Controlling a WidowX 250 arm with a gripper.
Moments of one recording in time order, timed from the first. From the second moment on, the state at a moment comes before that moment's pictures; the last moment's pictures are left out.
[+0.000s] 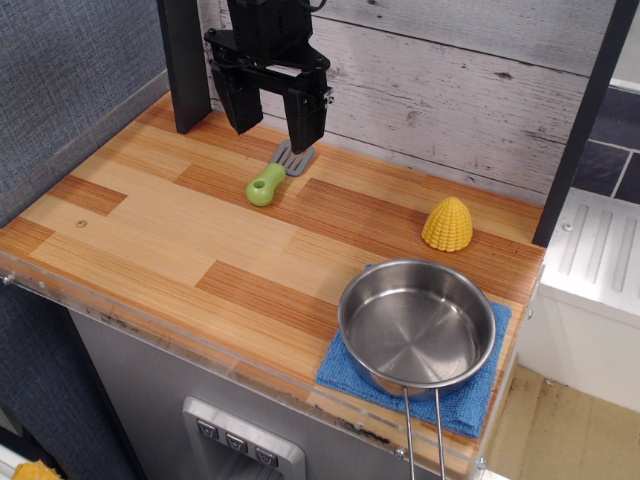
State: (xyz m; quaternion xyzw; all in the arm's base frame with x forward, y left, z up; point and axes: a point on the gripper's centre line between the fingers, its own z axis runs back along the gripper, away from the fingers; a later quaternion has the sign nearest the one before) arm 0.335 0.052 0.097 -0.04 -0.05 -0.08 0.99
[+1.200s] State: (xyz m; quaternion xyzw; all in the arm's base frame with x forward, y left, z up) arm 0.385 -0.075 0.038 -0.03 -0.01 -0.13 0.99
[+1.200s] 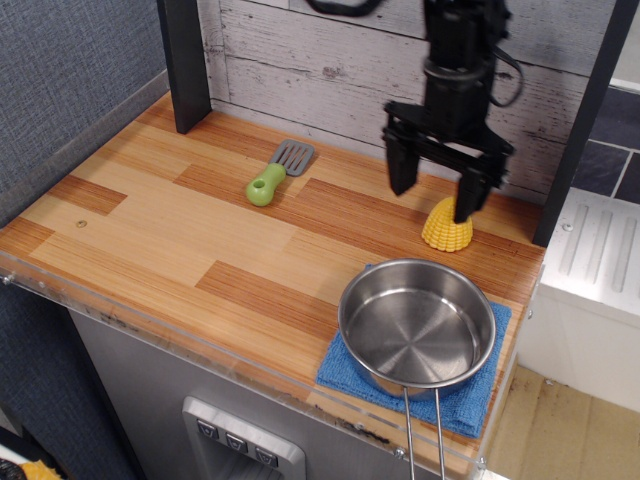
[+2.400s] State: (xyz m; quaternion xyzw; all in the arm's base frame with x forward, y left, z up) arm 0.378 -0.046 0.061 -0.07 -0.01 -0.13 0.99
